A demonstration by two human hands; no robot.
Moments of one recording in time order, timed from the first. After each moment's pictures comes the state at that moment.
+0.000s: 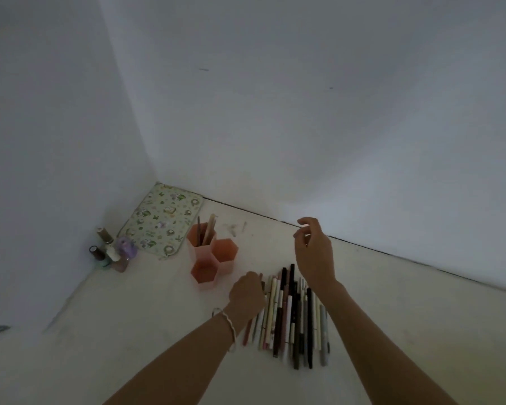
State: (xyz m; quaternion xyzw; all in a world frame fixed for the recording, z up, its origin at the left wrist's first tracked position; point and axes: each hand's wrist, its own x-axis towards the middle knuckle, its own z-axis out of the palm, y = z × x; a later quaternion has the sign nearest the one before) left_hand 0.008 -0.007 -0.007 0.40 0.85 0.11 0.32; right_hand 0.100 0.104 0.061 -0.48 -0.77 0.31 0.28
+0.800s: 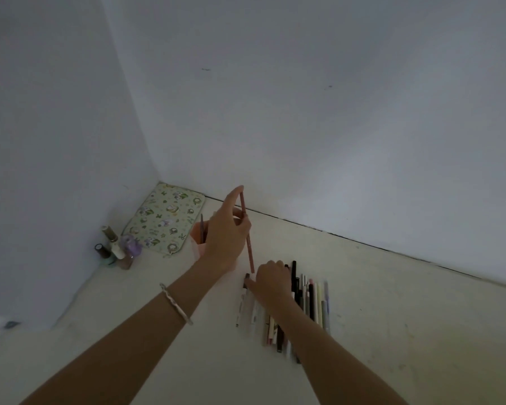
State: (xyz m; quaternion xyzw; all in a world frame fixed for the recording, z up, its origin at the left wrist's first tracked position) left_hand -0.061 -0.002 0.105 0.35 0.73 0.54 0.21; right_hand 0.058 0.042 -0.008 -0.45 -0.88 0.12 -0.11
